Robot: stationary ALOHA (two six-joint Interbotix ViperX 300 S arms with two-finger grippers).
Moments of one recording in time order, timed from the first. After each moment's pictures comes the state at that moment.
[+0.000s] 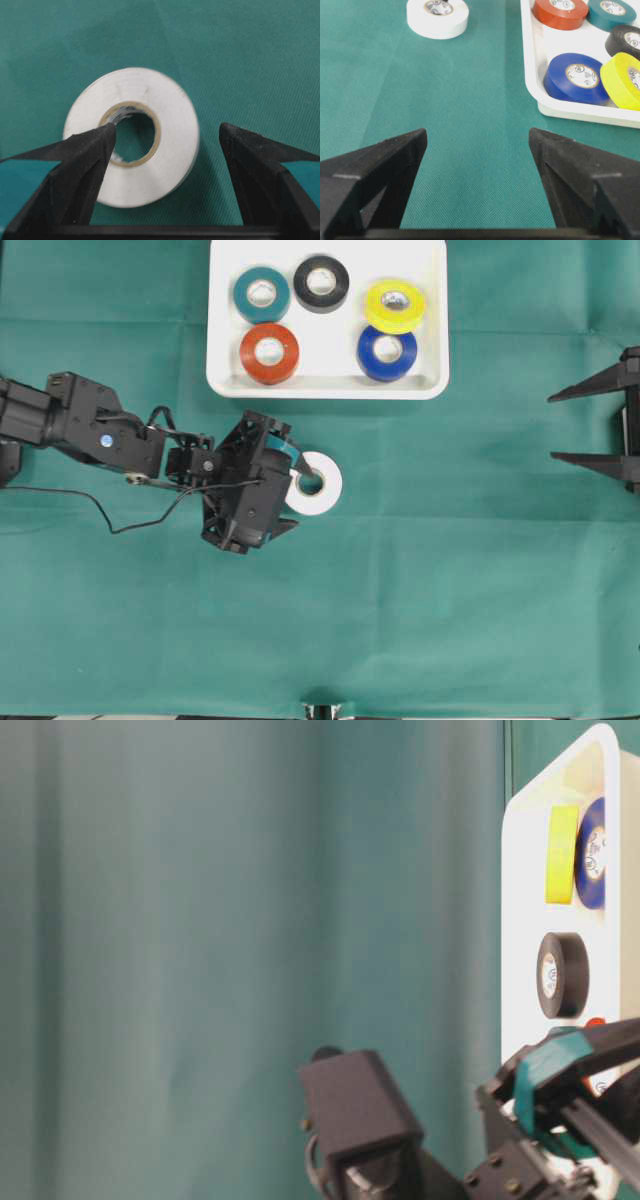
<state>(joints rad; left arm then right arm) -0.15 0.19 0.70 -0.03 -0.17 0.29 -0.02 -1.23 1.61 -0.09 -0.12 0.10</state>
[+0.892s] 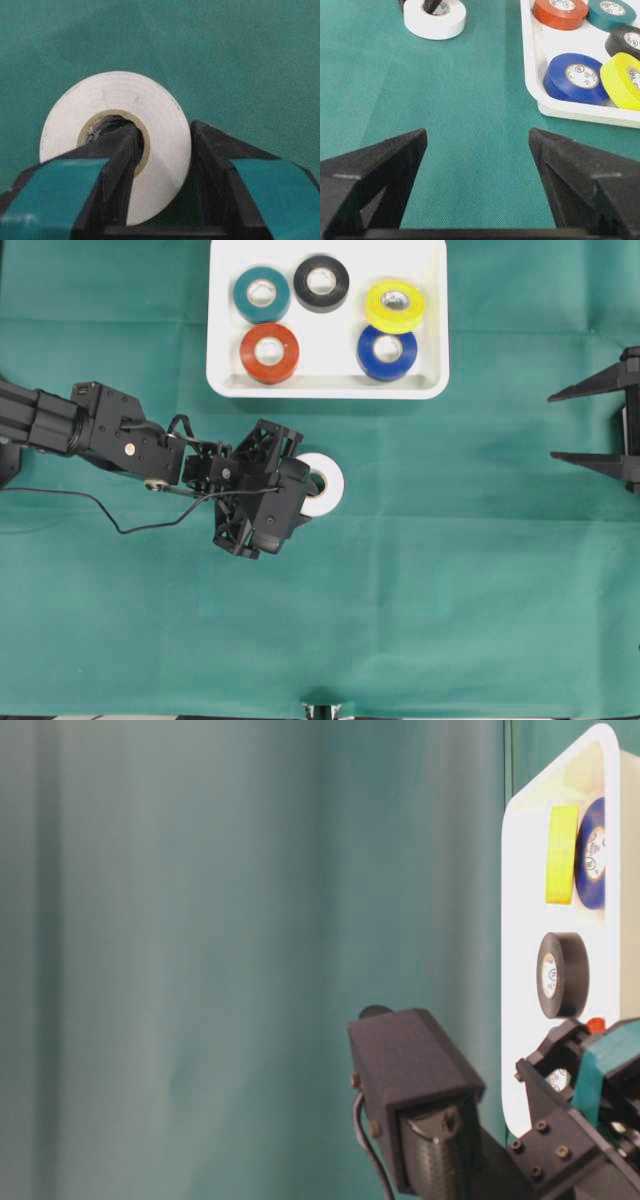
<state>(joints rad) -0.16 0.25 0.65 -0.02 -0.15 0.29 -0.02 -1.23 1.61 -0.09 -0.12 0.10</state>
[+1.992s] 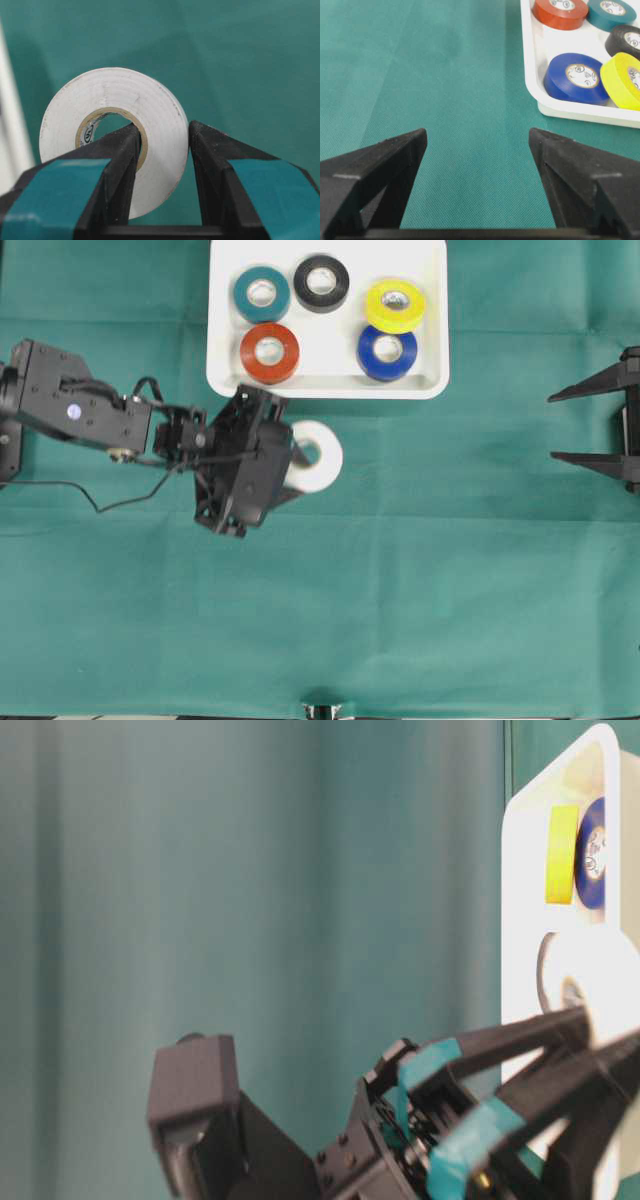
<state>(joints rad) -0.09 0.02 0.65 -0.03 0.05 0.30 -0.02 -1.23 1.61 -0.09 -0.12 0.10</state>
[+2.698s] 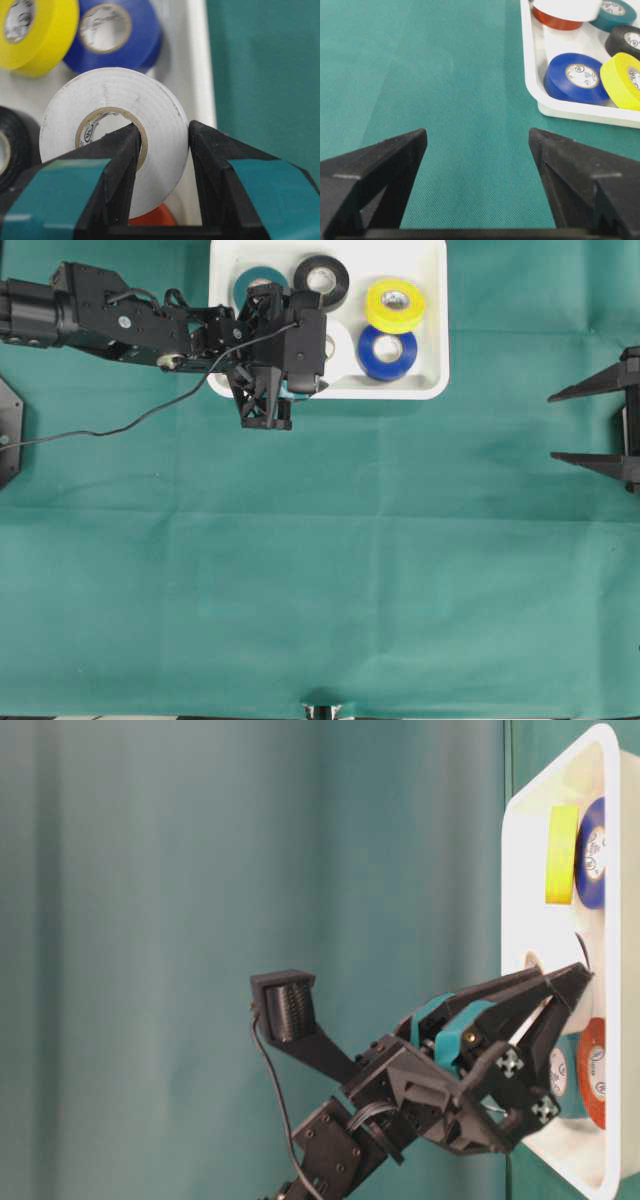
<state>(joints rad) 0.18 0.14 0.56 -0.02 0.05 0.30 -0.02 -1.23 1.61 -0.09 -0.12 0.10</state>
